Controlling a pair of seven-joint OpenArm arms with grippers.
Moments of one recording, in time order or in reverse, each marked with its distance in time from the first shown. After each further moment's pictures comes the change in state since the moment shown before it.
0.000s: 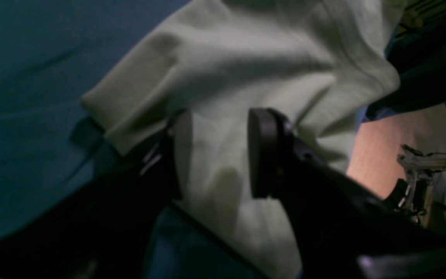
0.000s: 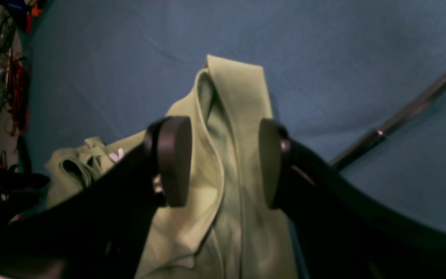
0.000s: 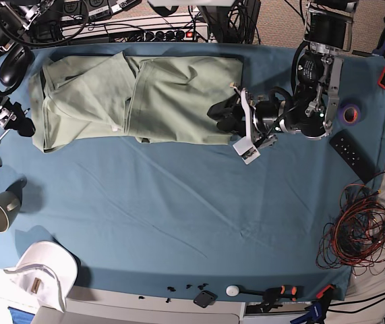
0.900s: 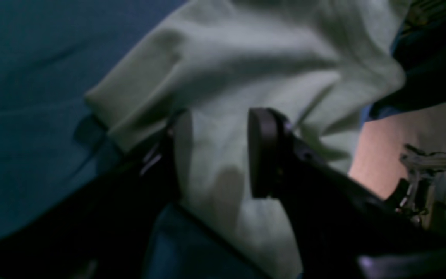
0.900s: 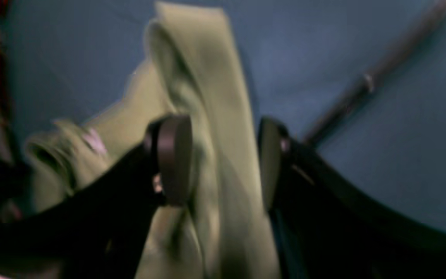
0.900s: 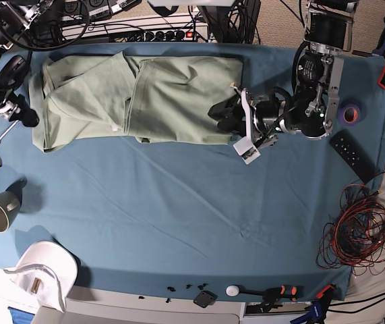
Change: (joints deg) left arm 0.0 0.0 0.0 0.0 0.0 0.0 0.0; right arm 0.4 0.6 1.0 -7.6 -1.9 0.3 1.2
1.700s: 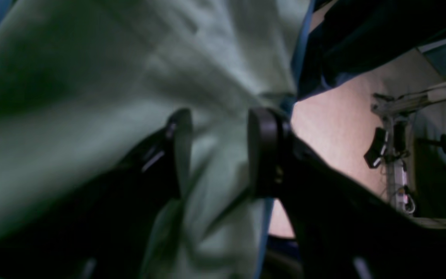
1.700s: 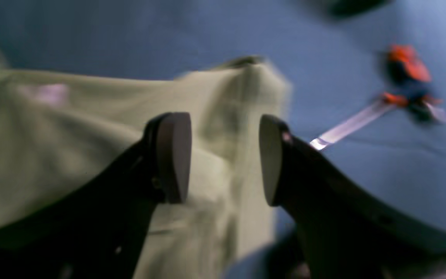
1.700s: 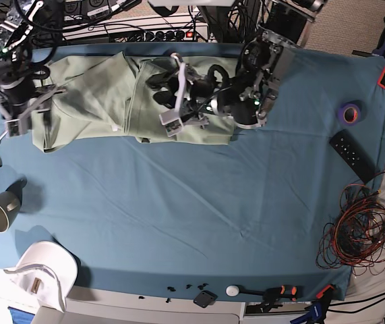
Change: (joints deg) left arm -0.2 10.2 15.2 -0.1 7.9 0.0 -0.2; right arm -18.6 -17.2 -9.3 59.1 -43.8 -5.5 20.6
